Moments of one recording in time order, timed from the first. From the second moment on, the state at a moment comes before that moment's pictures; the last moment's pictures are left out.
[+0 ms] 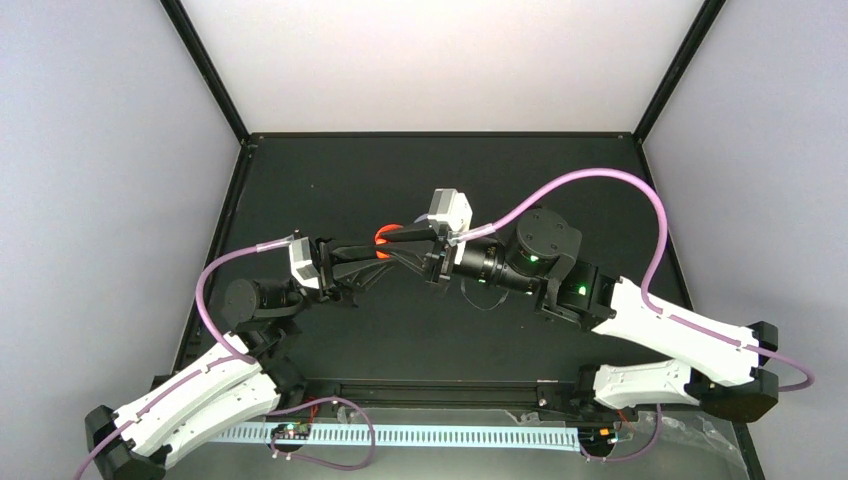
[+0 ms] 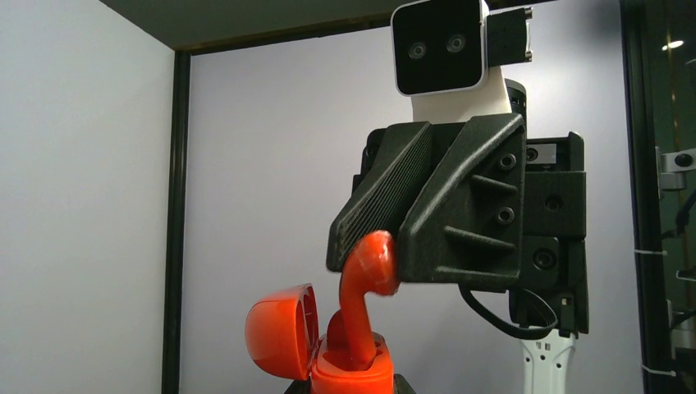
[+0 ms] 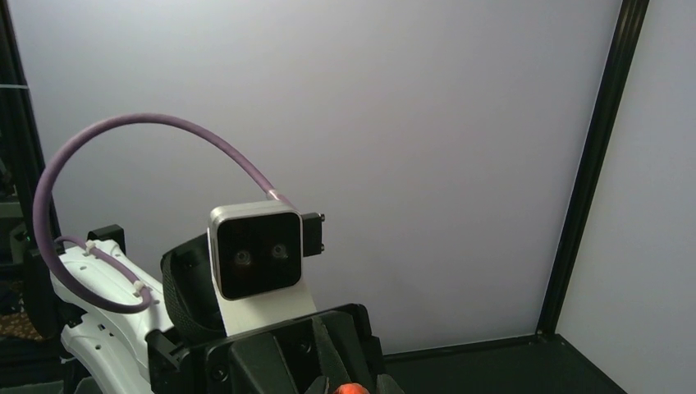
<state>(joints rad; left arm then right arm) -0.77 0.66 0.53 0.74 0.46 -0.31 1.22 1.14 1.31 -0.01 -0.14 -0.01</state>
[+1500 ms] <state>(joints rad) -0.77 0.65 0.54 0.73 0.46 -0.31 1.22 1.12 1.30 -0.05 -0.09 -0.02</state>
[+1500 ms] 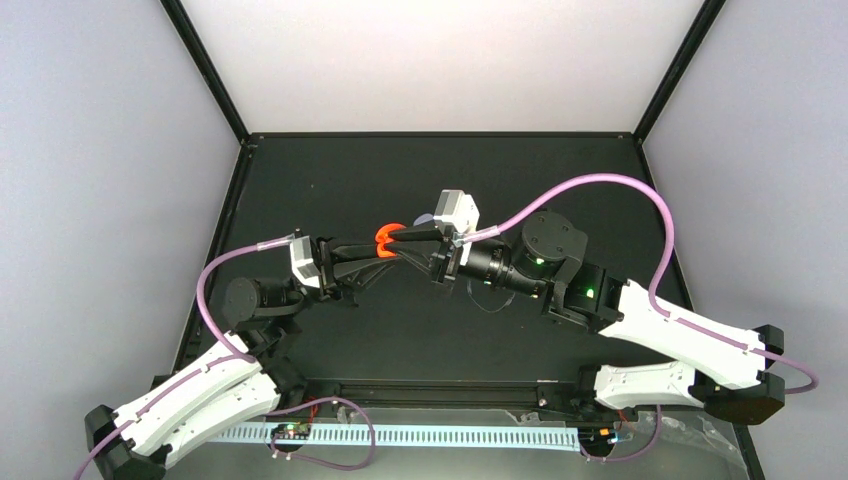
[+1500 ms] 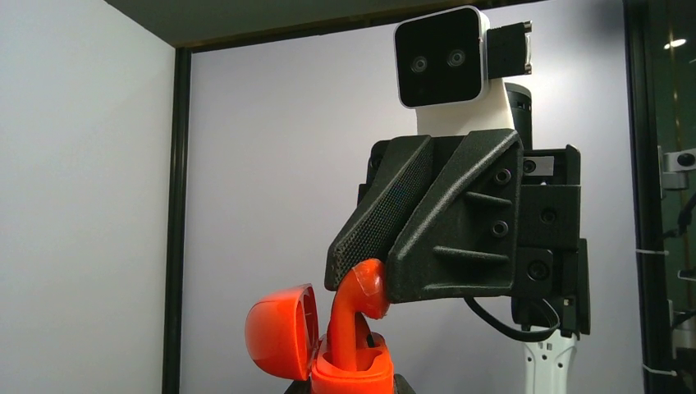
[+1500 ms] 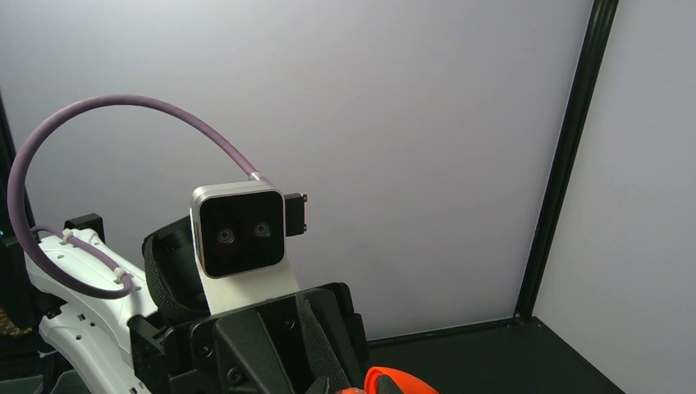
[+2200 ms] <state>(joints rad) -0.77 0.65 0.54 0.70 0.46 -0.29 1.22 1.10 1.30 -0.09 -0.07 -0.02</state>
